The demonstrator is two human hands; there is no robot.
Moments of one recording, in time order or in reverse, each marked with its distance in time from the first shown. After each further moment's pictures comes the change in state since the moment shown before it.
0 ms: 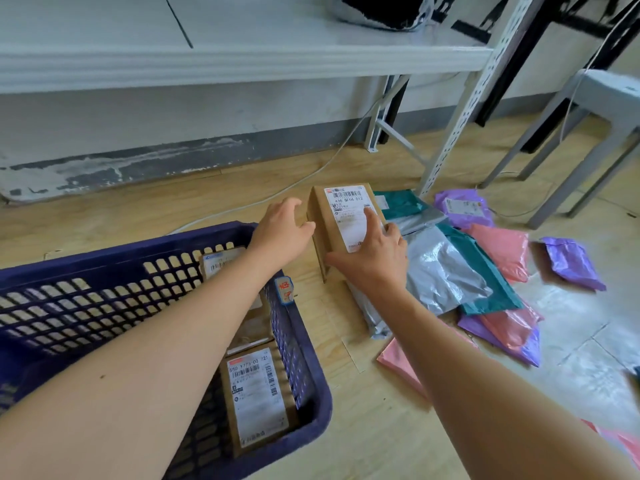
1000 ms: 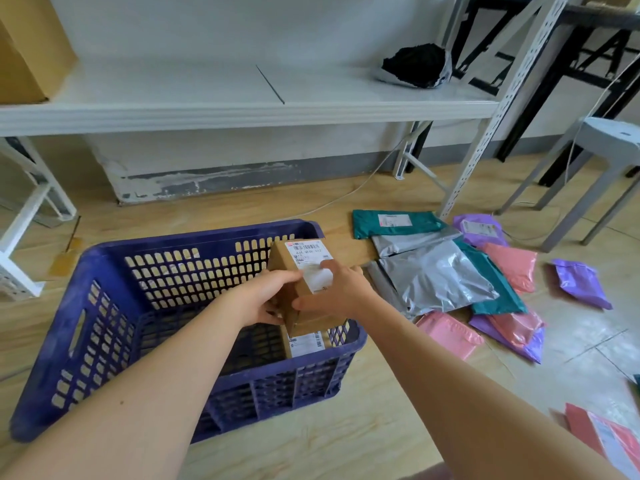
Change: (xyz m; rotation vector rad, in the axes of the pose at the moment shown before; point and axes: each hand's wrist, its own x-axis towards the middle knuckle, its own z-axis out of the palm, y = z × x) left_hand -0.181 -0.061 -0.080 -0.744 -0.317 -0.612; right_hand -0.181 -0.074 -0.032 -0.006 -0.526 -0.178
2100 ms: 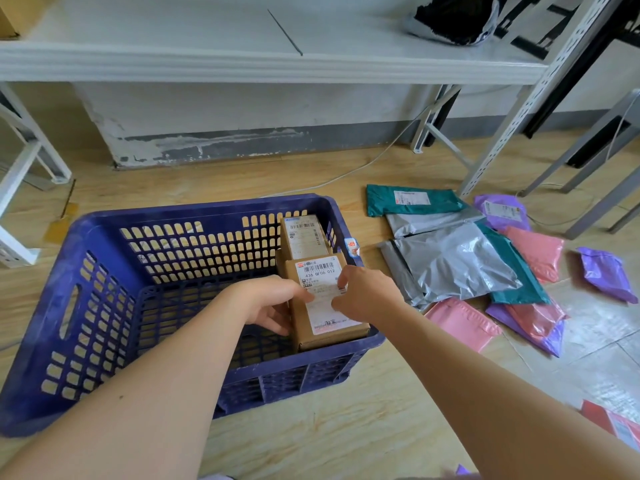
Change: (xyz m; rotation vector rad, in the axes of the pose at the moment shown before) left_hand 0.032 -0.022 -0.015 0.230 -0.102 -0.159; right_hand 0.042 0.018 0.027 -0.401 -0.024 0.044
